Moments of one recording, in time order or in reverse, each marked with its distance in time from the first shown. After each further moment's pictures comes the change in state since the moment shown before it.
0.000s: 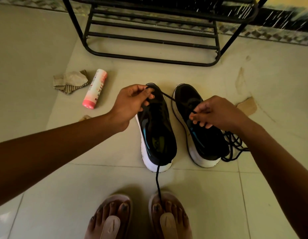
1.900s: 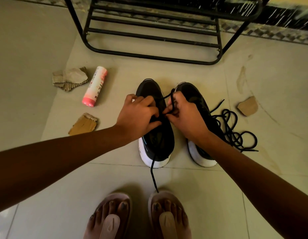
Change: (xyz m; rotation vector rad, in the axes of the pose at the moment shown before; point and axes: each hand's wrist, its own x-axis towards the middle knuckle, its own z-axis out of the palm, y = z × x) left_hand -0.005 -0.038 0.001 1.338 -0.100 0.669; right_hand 0.028 -0.012 0.073 0.117 0.231 -0.338
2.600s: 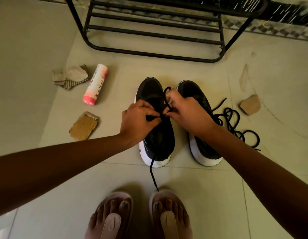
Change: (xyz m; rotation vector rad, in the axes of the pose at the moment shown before) left_hand -0.009 0.007 0.019 -0.602 0.074 -0.423; right_hand 0.011 -0.002 -0.011 -0.296 -0.162 -0.160
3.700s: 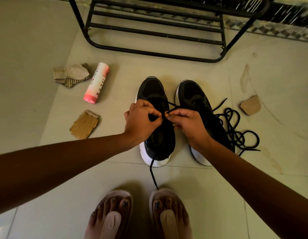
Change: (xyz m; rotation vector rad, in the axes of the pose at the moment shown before) left_hand -0.002 0.007 0.006 -0.005 0.006 -0.111; right_hand -0.019 -0.004 0.032 0.997 0.221 0.507
